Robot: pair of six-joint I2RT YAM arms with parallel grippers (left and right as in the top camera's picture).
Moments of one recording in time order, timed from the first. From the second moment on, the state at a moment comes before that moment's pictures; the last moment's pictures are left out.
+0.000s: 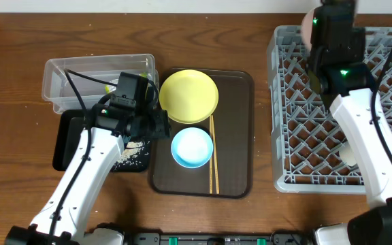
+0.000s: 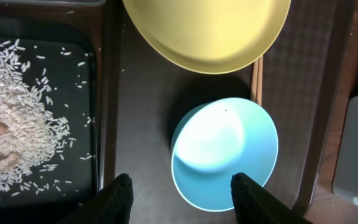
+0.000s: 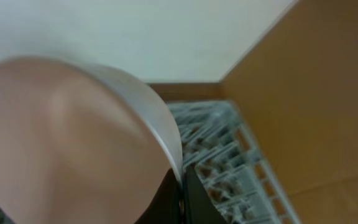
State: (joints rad) left arm -0.24 1.38 1.08 -0.90 0.23 -0.36; right arm 0.18 1.61 1.48 -0.40 0.81 -0.08
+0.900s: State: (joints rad) left arm -0.24 1.38 1.08 -0.90 0.23 -0.36; right arm 0.16 1.97 1.48 -0.18 0.96 -0.08
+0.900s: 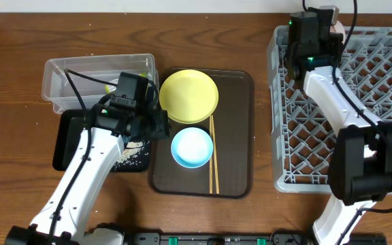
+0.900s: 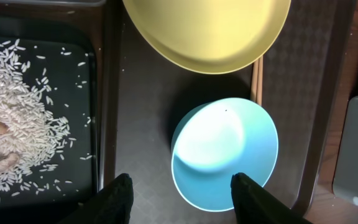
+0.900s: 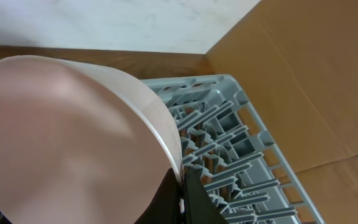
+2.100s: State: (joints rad) left arm -0.24 1.38 1.08 -0.91 0.23 -0.36; right arm 0.28 1.97 1.49 -0.59 0.93 0.10
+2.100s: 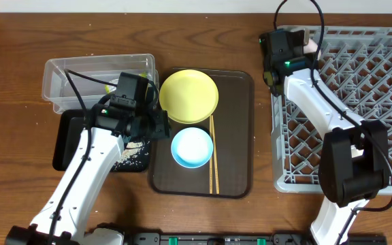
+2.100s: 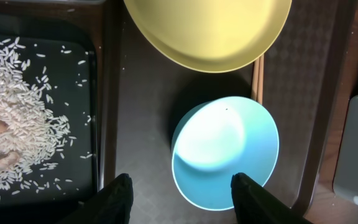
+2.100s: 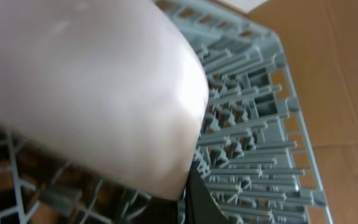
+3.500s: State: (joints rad) left arm -0.06 1.38 1.08 -1.04 -0.16 -0.63; right arm 0.56 1.89 1.49 -0.94 -0.28 0.09
